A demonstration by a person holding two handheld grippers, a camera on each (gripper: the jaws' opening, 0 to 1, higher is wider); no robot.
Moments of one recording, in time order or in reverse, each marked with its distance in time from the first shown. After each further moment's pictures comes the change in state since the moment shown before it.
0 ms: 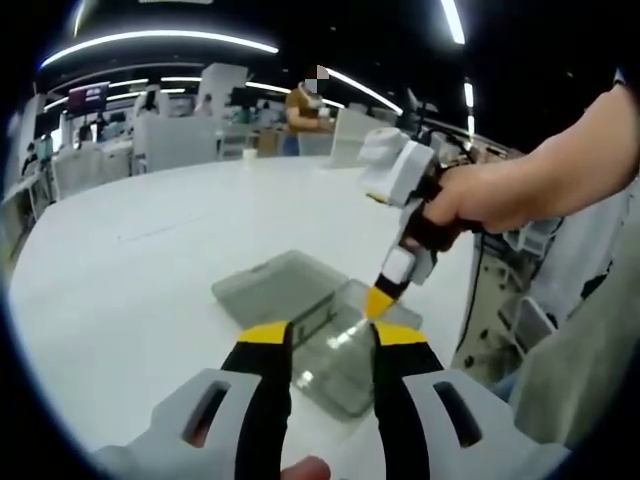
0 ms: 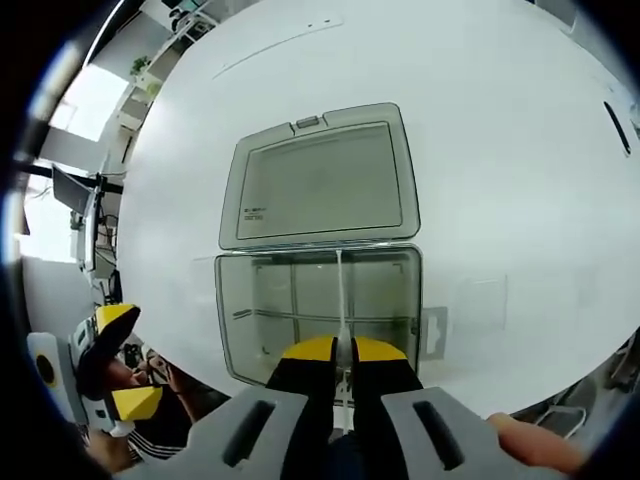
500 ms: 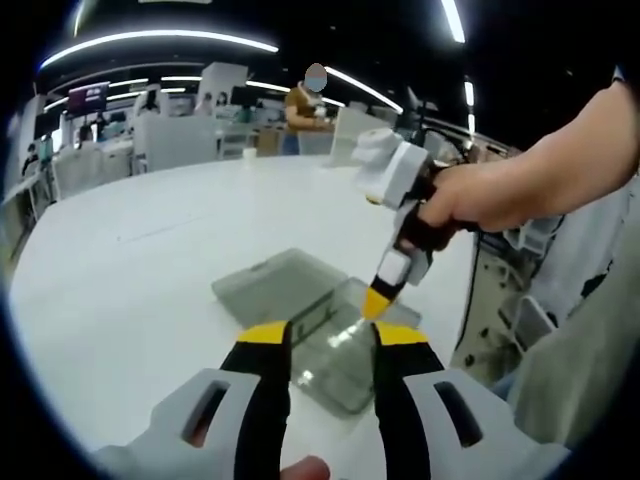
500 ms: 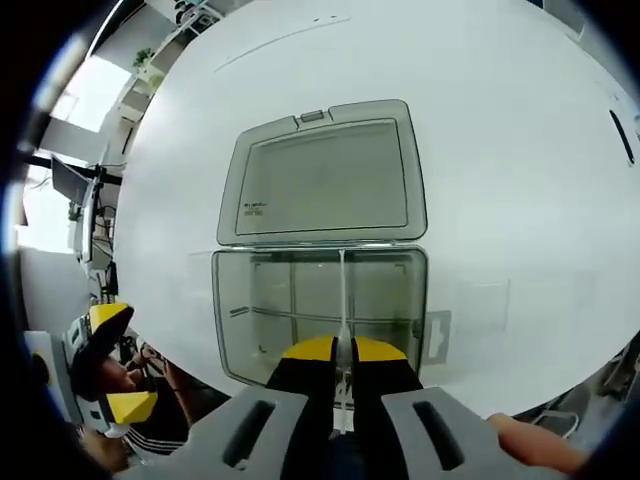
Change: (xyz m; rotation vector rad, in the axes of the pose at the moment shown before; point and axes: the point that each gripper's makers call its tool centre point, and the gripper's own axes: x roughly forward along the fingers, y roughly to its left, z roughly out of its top) left arm -0.003 -0.002 -0.001 0.002 0.005 0.004; right arm 0.007 0.001 0.002 -0.035 0.021 -0.019
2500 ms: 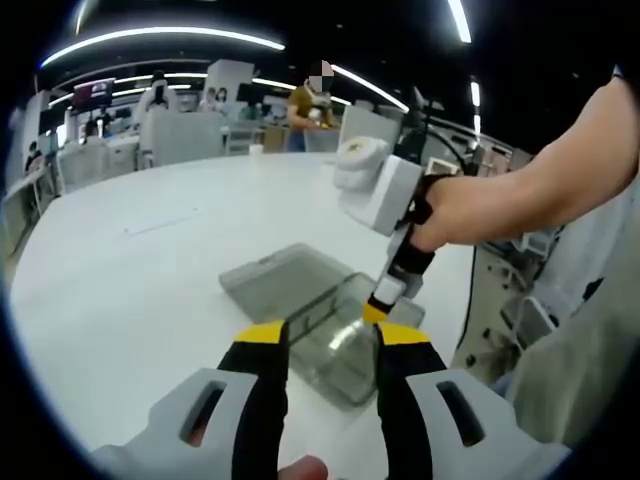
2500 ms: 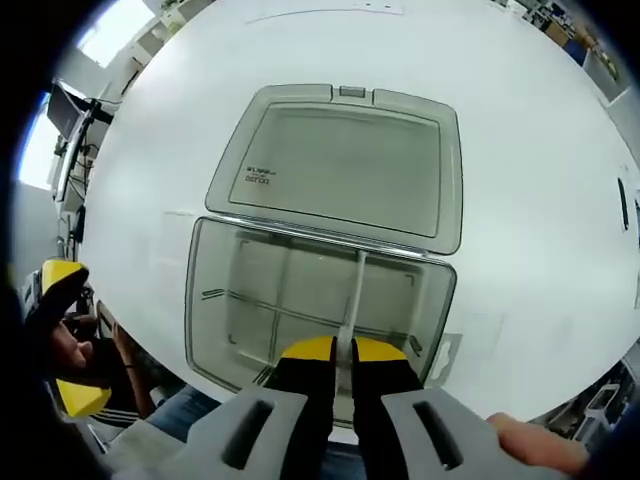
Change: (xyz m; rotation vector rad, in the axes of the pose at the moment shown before) left arm -0.006 0.006 -0.006 -0.017 0.010 0.022; right arm 0.018 -0.001 -0.005 -0.200 0.037 -0.141
